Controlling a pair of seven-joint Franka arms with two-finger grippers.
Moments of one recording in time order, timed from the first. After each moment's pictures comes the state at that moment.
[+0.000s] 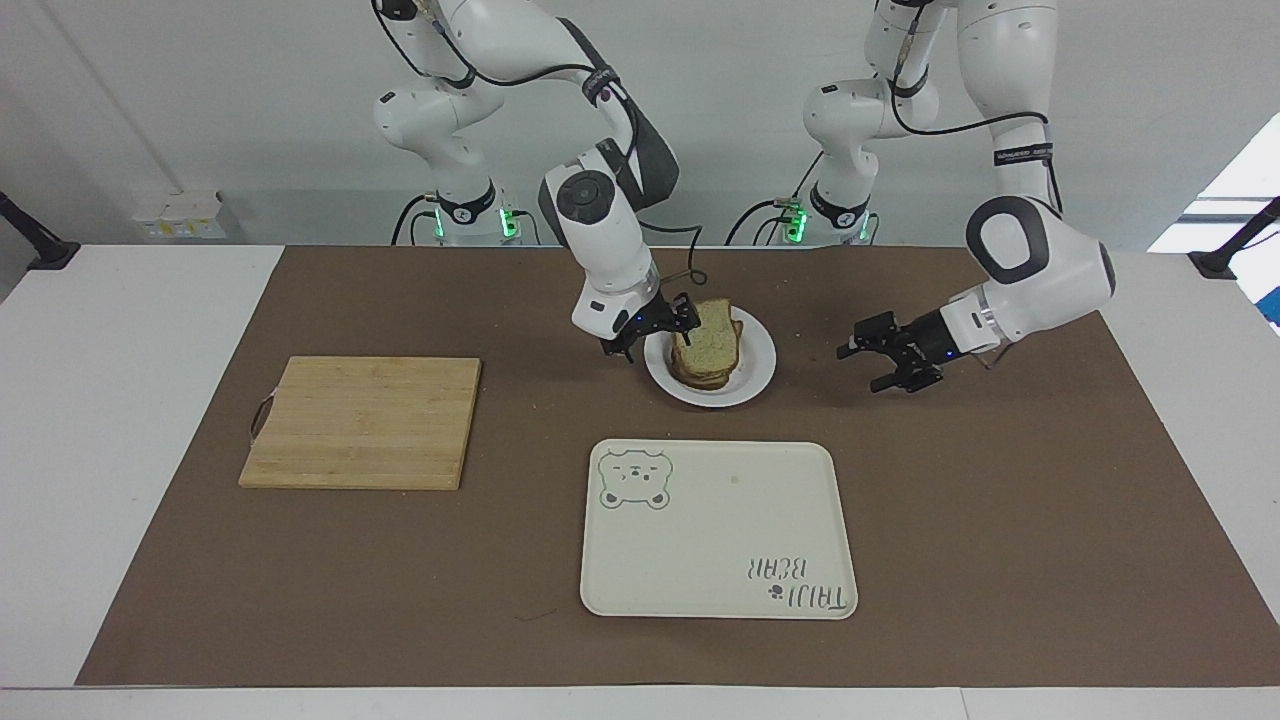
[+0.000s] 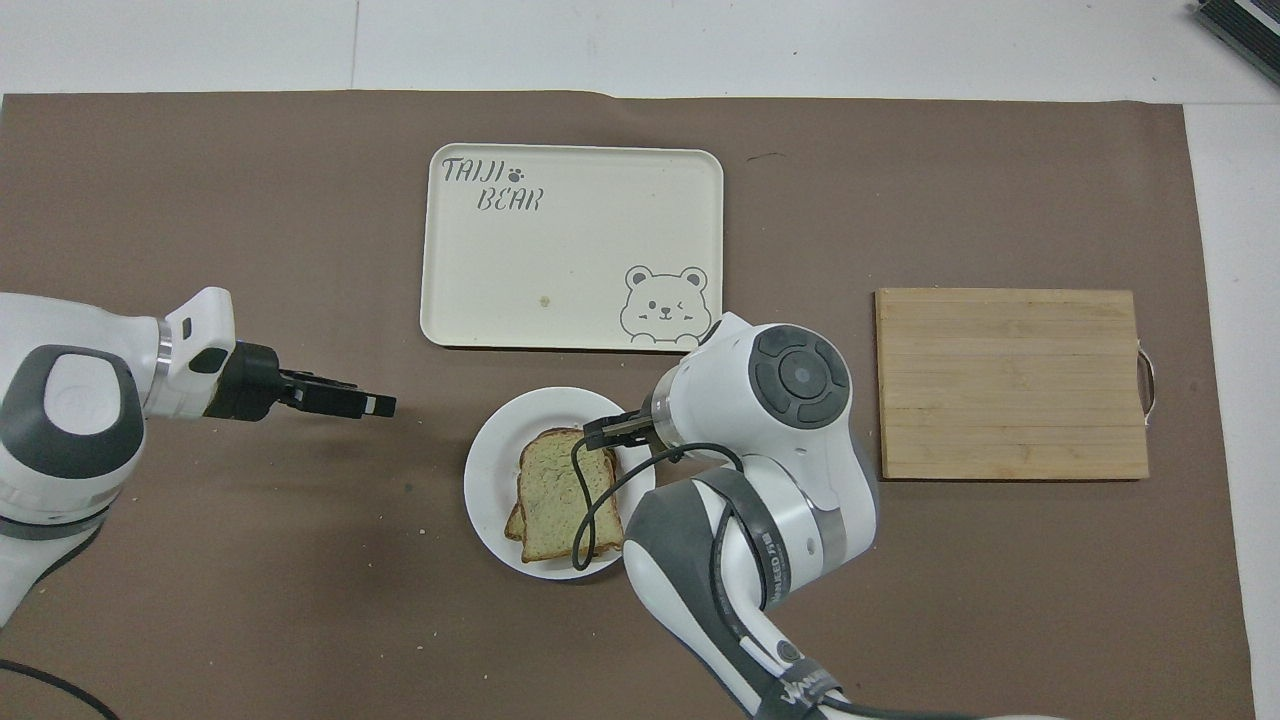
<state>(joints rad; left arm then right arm) 0.01 0.11 -0.05 -2.18 -0.86 2.01 0.77 0.66 0.20 -0.11 -1.95 0.33 2.25 0.20</state>
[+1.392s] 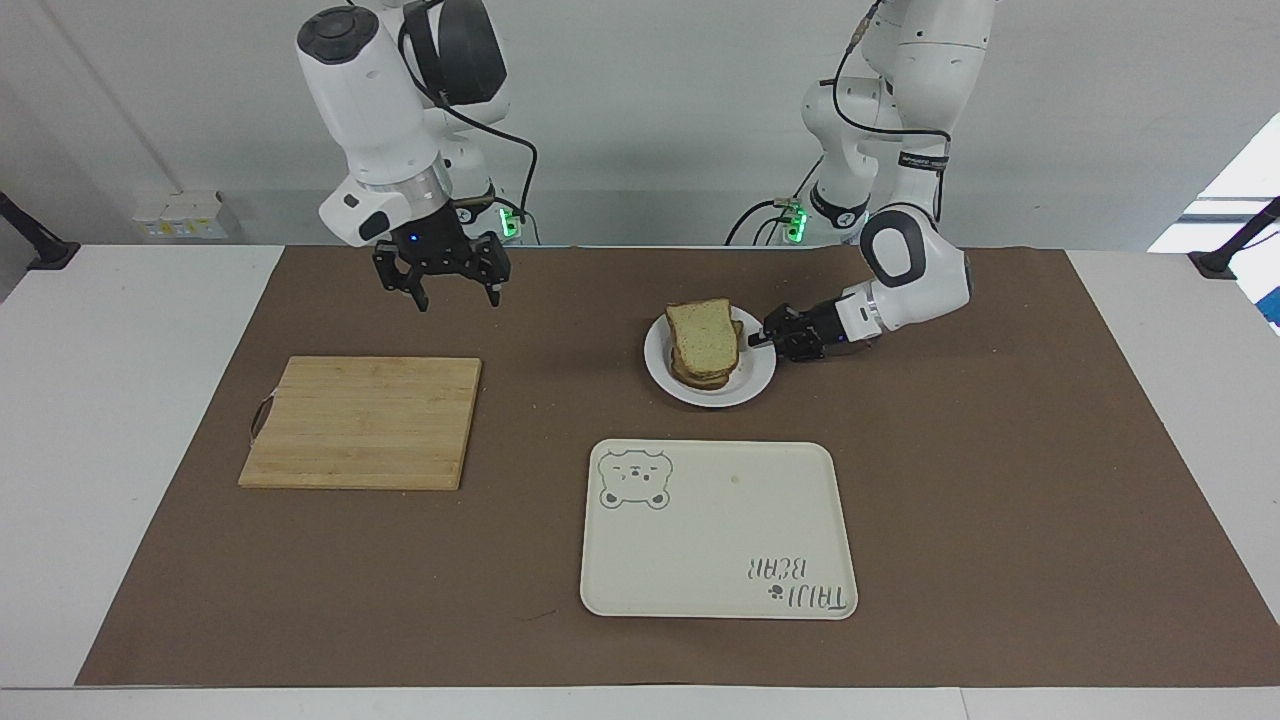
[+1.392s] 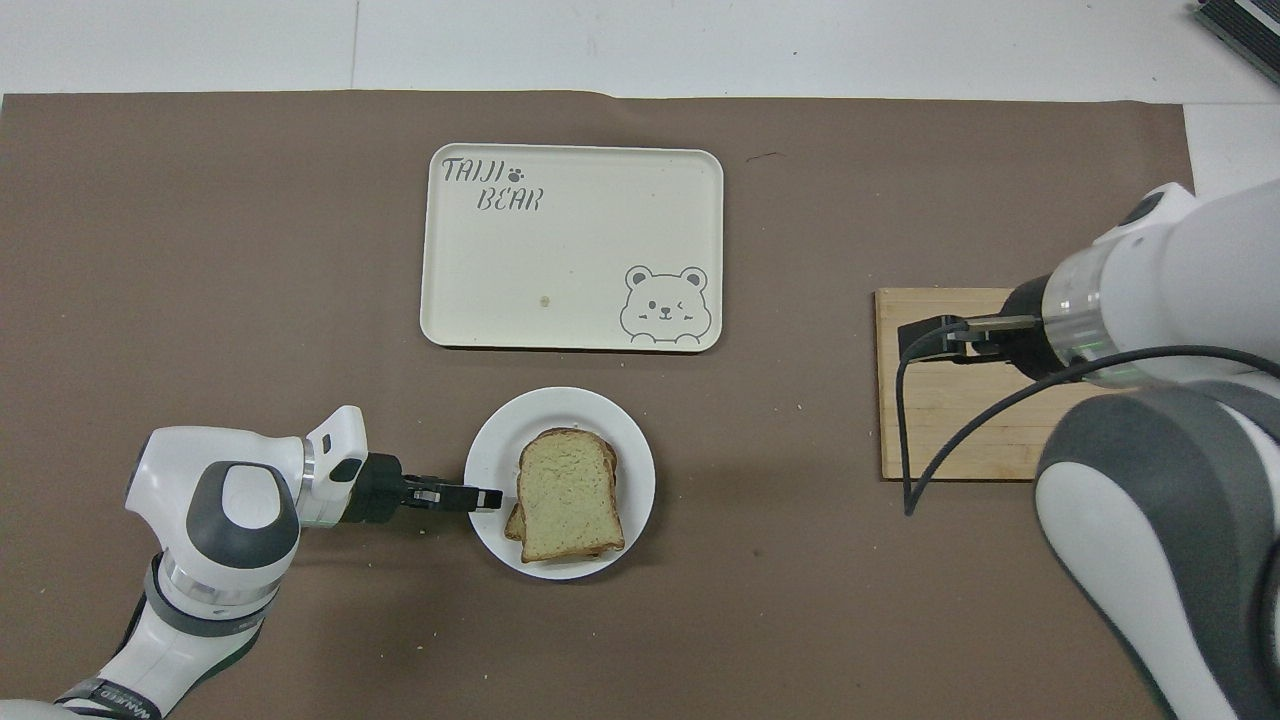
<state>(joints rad) -0.17 0.07 -0.06 -2.49 -1.17 2.16 0.87 0.28 -0.05 -0.11 -1.78 0.07 1.78 0.18</state>
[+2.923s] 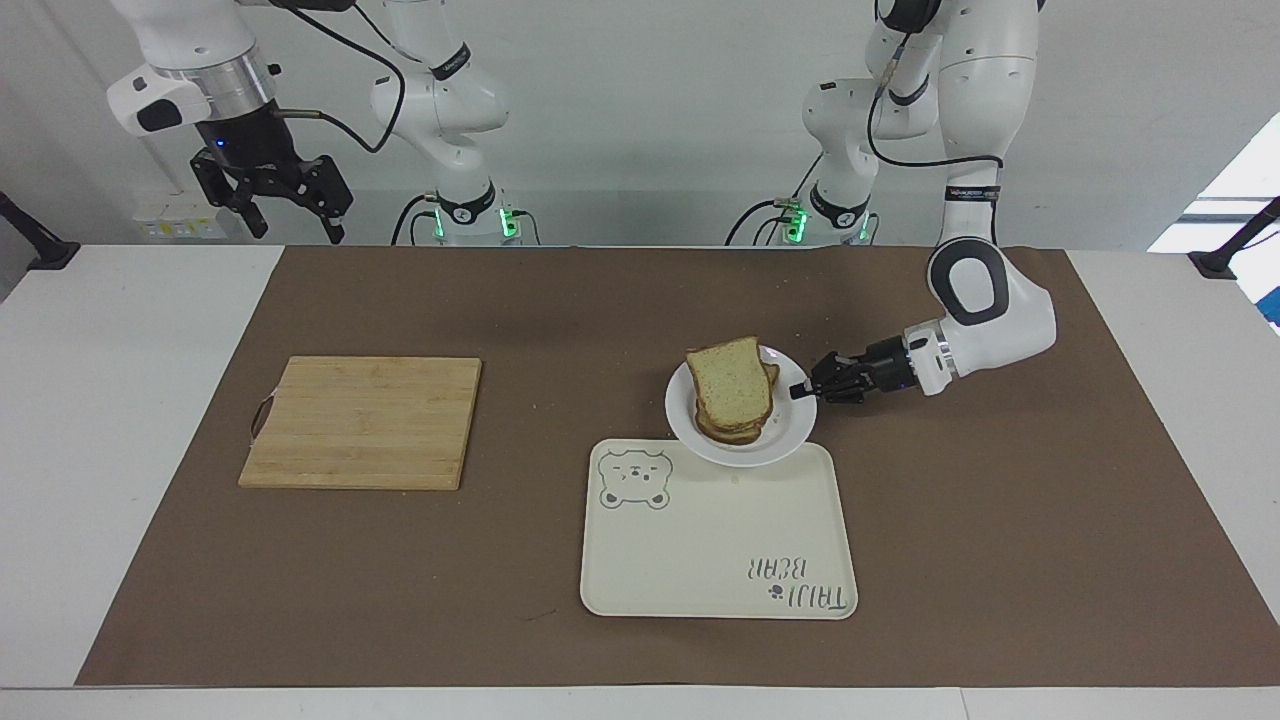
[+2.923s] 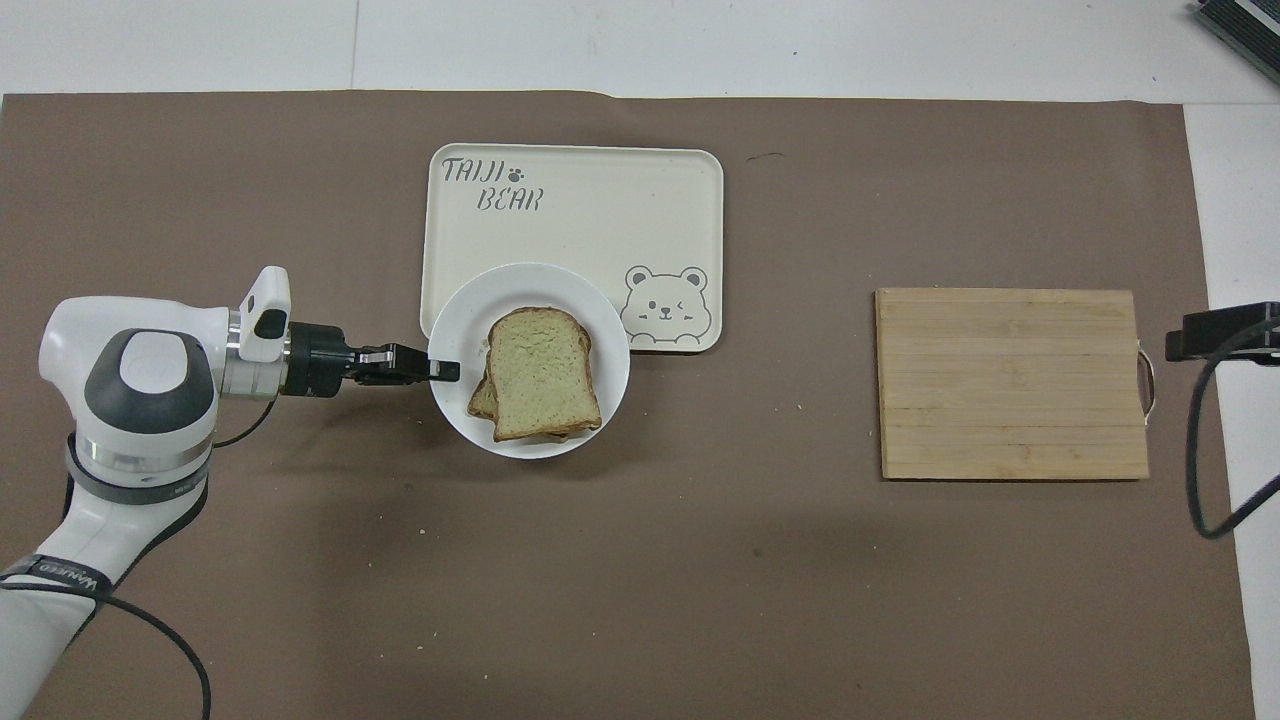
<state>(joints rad) -0.04 0.29 -0.04 -2.03 -1.11 1.98 0.62 0.06 -0.11 -0.11 -1.63 -0.02 1.56 0.07</state>
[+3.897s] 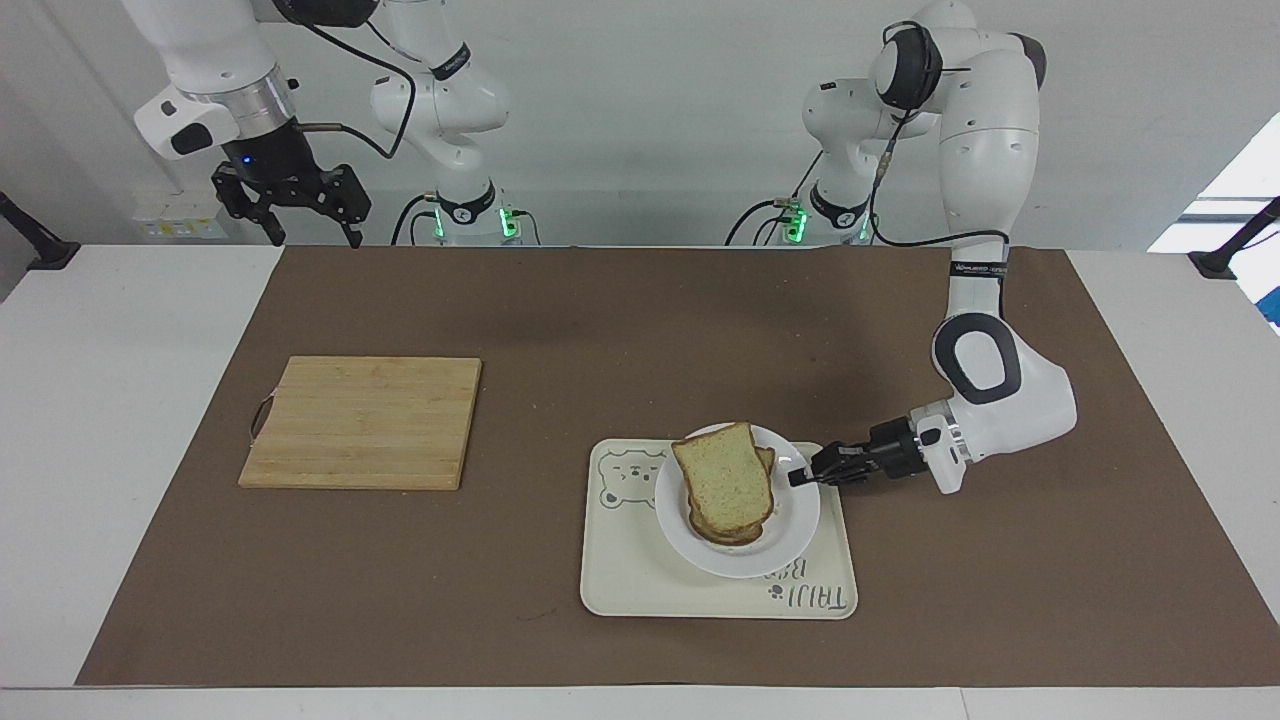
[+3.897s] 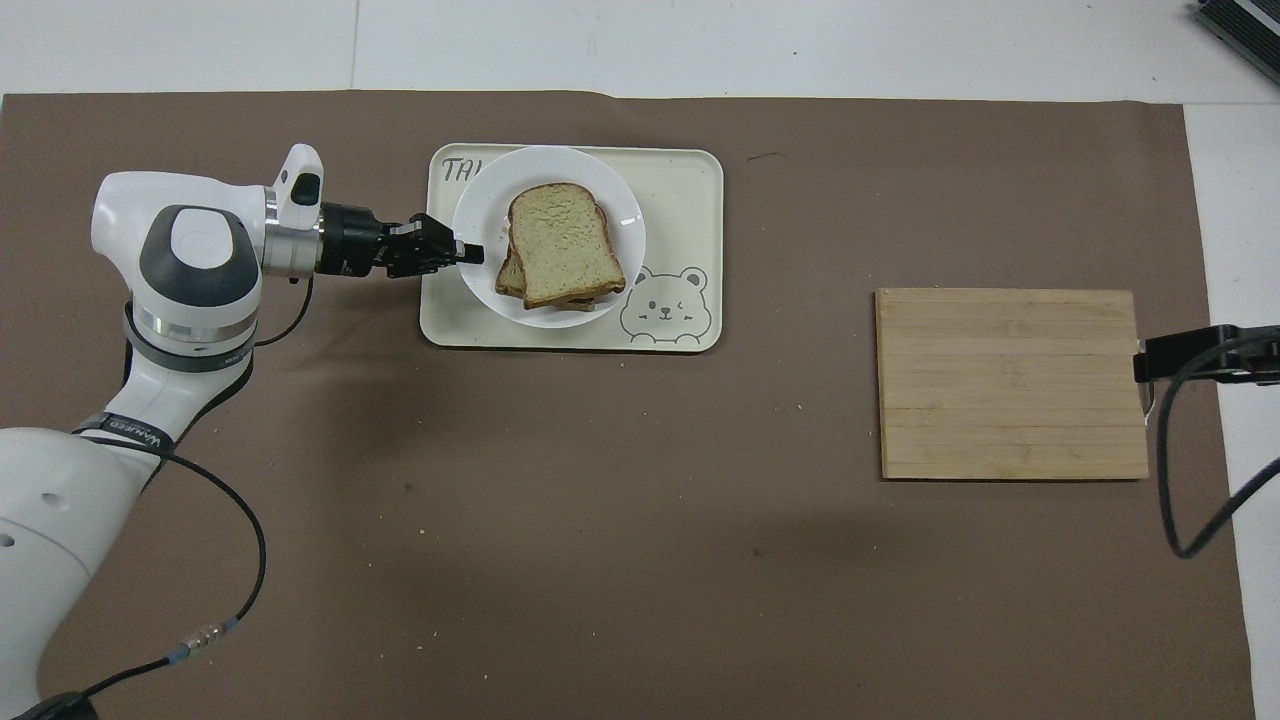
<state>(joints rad) -0.04 0.62 -0.09 -1.56 -1.10 2.02 0.40 0.07 -0.12 -0.10 -1.66 -0.02 1.56 0.02</state>
